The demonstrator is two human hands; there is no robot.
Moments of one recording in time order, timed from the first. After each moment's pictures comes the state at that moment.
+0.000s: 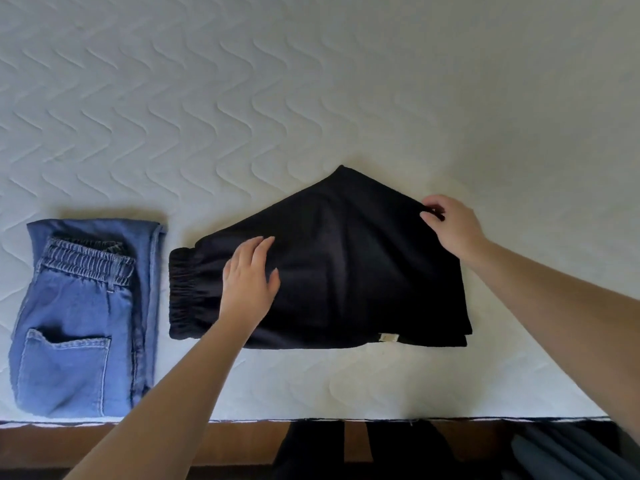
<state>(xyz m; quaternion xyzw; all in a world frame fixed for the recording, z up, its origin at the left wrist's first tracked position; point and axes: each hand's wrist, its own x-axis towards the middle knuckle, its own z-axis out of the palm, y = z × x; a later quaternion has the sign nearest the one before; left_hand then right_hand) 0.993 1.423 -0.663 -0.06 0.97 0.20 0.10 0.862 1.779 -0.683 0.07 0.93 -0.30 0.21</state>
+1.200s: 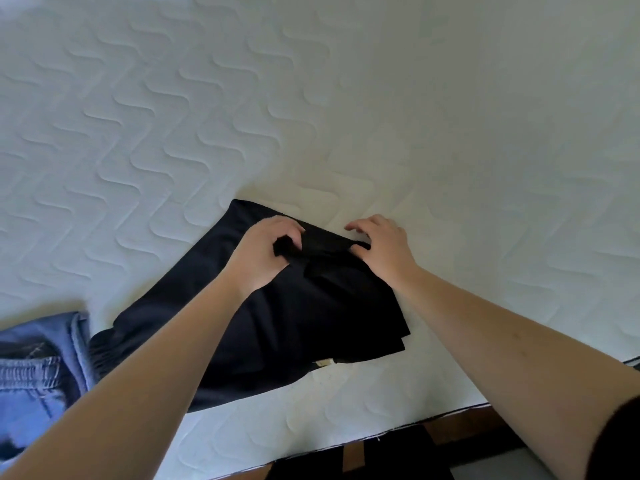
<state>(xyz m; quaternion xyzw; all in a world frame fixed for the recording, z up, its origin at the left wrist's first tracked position) 0.853 1.596 -0.645 0.19 0.89 0.36 0.23 0.899 1.830 -0.711 0.07 0.92 -0.33 0.20</state>
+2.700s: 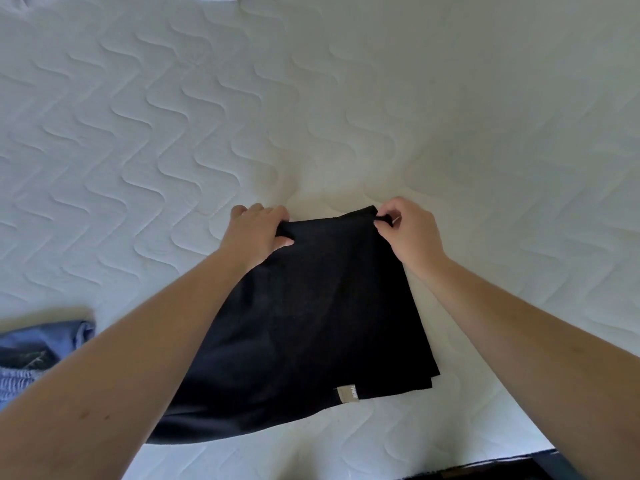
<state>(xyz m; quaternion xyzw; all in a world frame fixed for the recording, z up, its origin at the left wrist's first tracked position) 0.767 1.538 -0.698 0.19 0.95 0.05 0.24 0.819 1.814 -0.697 0.14 0.91 -0.37 0.12</state>
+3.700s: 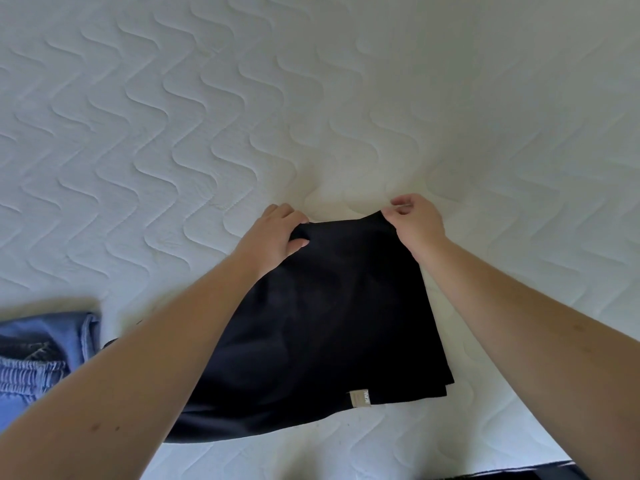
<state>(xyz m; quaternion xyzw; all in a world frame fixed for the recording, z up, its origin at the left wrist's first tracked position) 0.780 1.525 -0.706 0.19 0.94 0.20 0.21 0.786 1.790 -0.708 0.32 0.83 -0.41 0.20</state>
